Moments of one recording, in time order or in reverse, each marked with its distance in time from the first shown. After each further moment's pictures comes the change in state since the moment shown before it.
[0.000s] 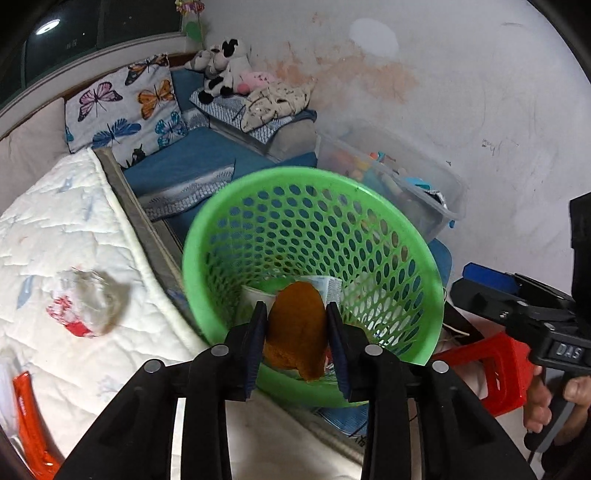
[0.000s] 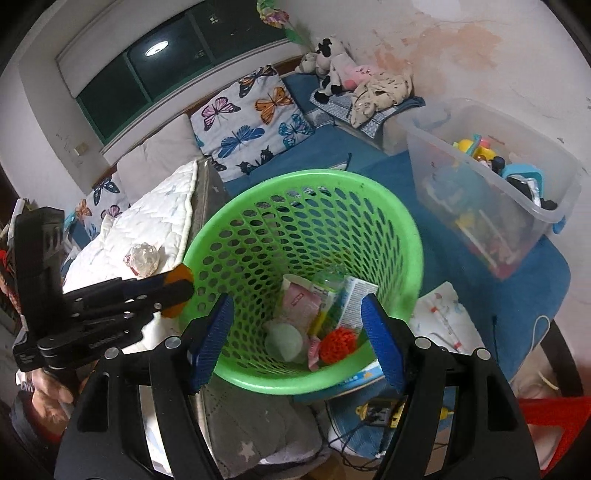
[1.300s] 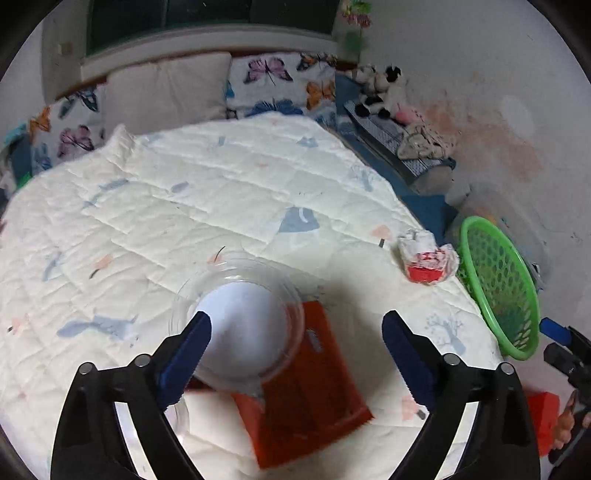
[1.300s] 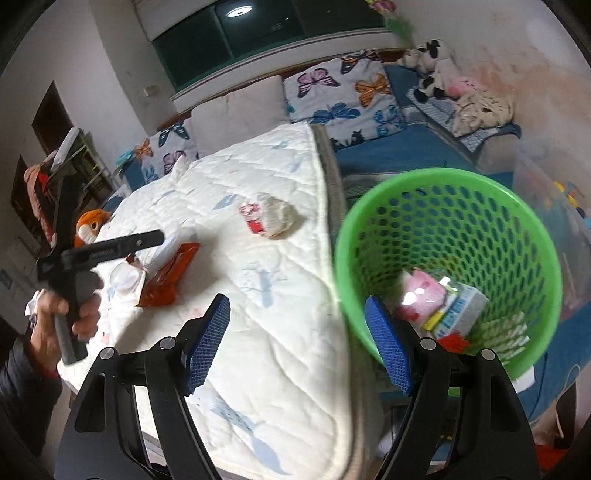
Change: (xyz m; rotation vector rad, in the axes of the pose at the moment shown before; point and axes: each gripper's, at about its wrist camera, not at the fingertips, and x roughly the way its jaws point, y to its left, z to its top) left arm -0.124 0.238 -0.078 -0.349 -0.049 0.279; right arm 0.041 0.153 -0.025 -0.250 0.077 0.185
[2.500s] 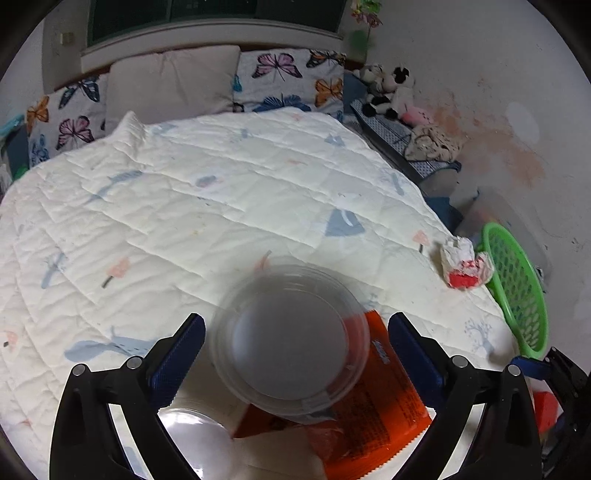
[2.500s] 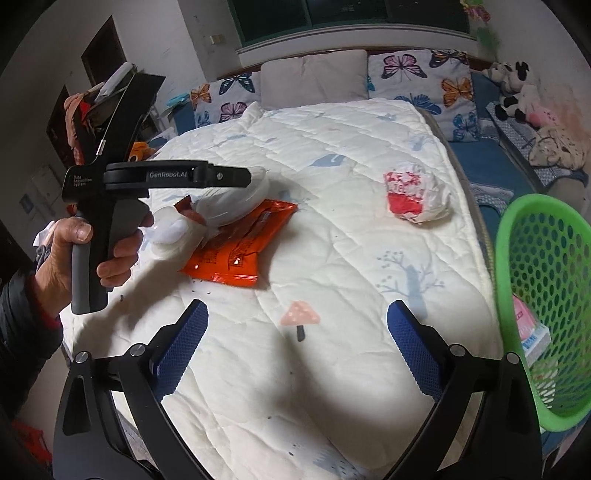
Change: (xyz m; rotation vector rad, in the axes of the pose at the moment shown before) left arm 0.011 0.041 0.006 -0.012 -0.011 -0.007; right arm 0.080 0.104 -0.010 -0.233 0.094 0.119
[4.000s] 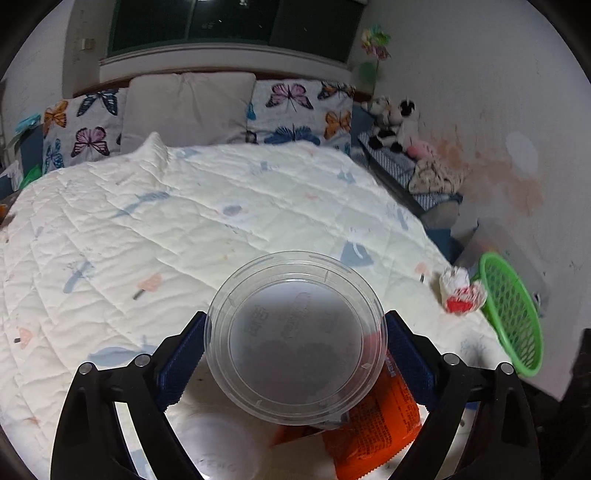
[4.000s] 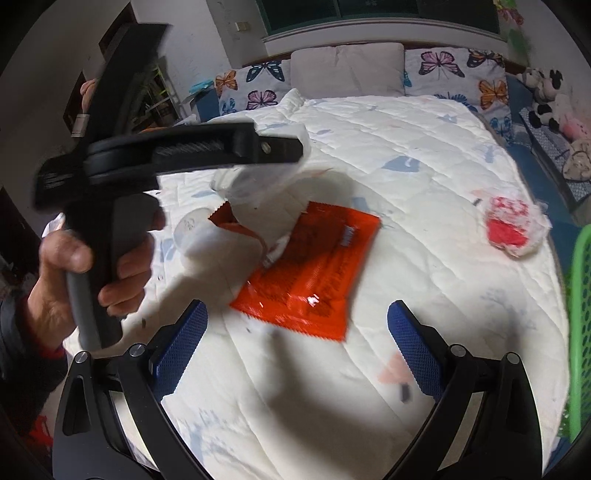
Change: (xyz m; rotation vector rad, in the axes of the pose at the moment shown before) left arm -0.032 0.019 -0.001 -0.052 -0.132 0.004; right arm 0.054 0.056 0.027 -0.037 0.039 0.075
